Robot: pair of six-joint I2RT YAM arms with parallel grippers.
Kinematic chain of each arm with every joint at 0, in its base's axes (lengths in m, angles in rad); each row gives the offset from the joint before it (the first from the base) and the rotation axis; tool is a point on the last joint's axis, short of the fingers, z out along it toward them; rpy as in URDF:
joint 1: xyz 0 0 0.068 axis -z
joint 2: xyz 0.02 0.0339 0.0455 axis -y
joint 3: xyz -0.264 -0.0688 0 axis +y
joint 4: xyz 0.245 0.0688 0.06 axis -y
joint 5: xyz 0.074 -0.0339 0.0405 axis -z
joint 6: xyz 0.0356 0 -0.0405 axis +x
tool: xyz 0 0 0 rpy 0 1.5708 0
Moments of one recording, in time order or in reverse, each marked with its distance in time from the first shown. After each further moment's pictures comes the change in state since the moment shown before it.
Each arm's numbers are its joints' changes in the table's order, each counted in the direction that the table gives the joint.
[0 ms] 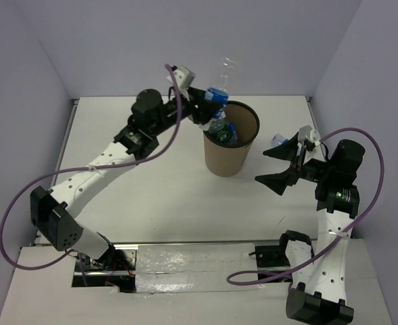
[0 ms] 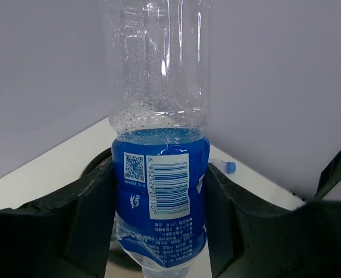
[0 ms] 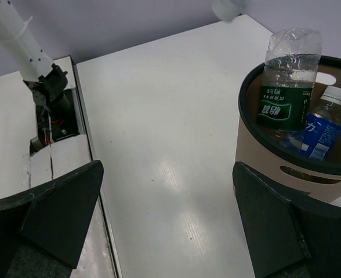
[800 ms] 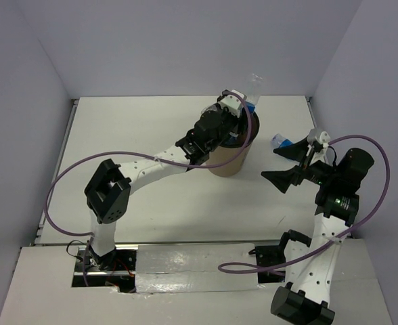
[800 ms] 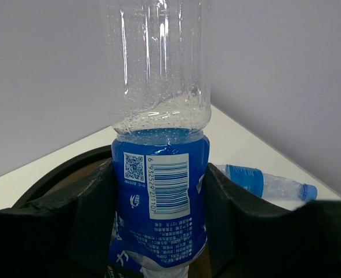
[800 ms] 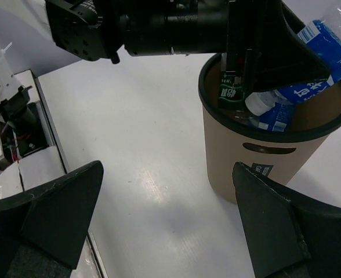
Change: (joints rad) left arm 0.276 -0.454 -0.136 0.279 -0.496 0.201; right arm 0.160 0.064 0.076 0.148 0.000 0.129
